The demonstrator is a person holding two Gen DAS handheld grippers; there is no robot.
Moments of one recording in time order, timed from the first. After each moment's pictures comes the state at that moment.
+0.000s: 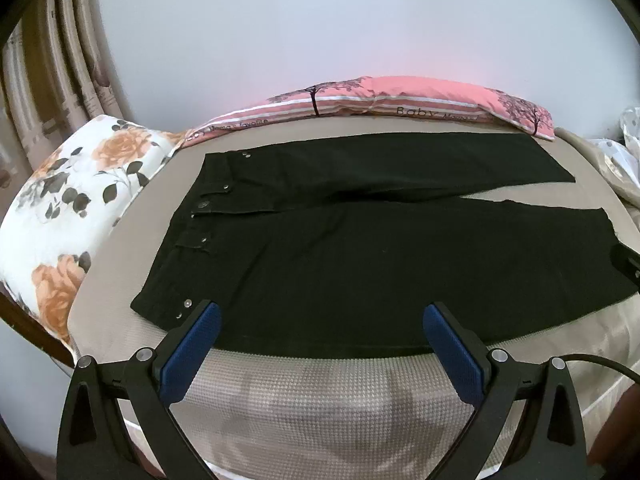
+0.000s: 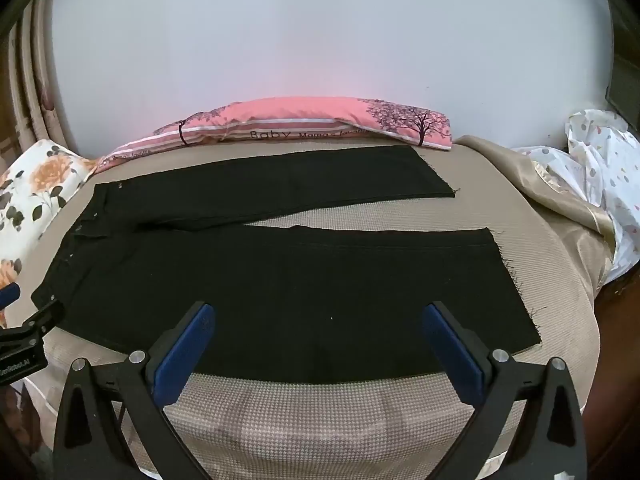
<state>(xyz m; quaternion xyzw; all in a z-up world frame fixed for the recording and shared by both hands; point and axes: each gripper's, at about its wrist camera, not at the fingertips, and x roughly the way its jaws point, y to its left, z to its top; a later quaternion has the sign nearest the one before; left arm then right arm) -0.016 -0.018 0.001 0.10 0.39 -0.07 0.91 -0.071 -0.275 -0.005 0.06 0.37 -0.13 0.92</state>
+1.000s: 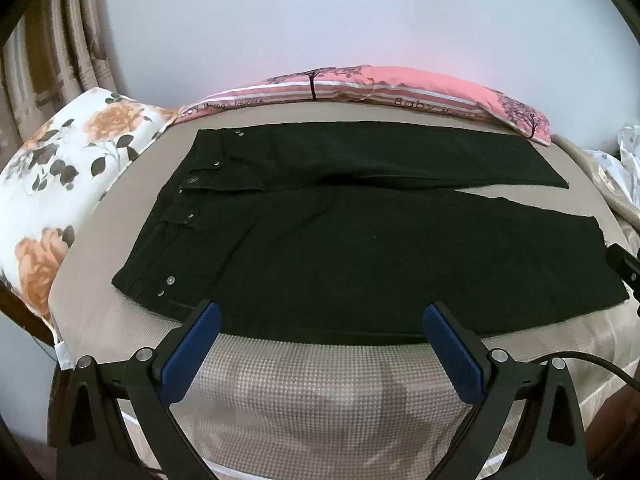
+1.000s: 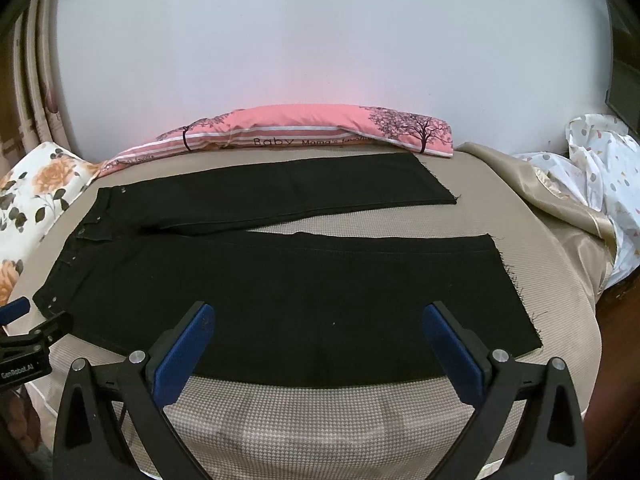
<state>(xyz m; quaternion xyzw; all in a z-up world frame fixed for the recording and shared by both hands) -0.015 -0.012 -0.009 0.06 0.42 -0.08 0.90 -0.072 -0.273 -0.001 0.06 0.35 -0.13 0.93</state>
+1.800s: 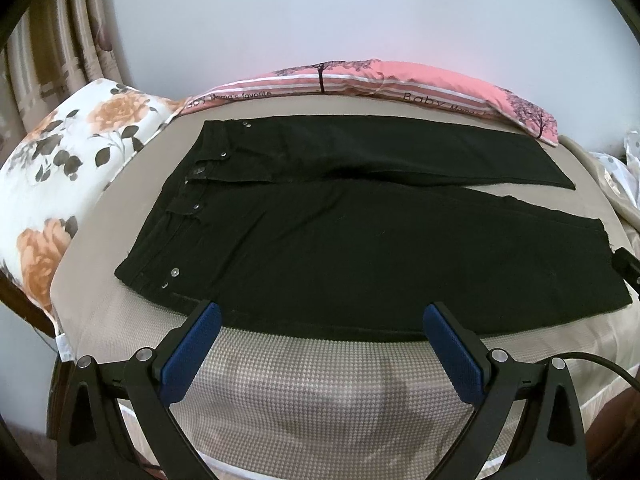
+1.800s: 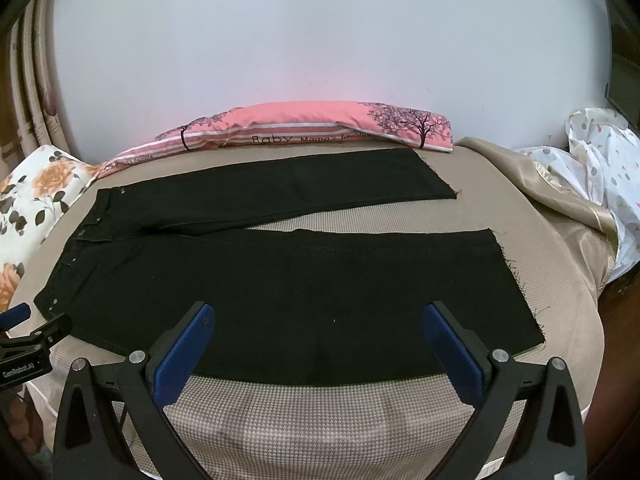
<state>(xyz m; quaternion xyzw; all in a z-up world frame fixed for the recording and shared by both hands) -0.011 -0.004 -0.012 0.05 0.43 -0.07 0.90 -0.071 -0.274 -0.003 0.06 0.36 -0.13 0.92</state>
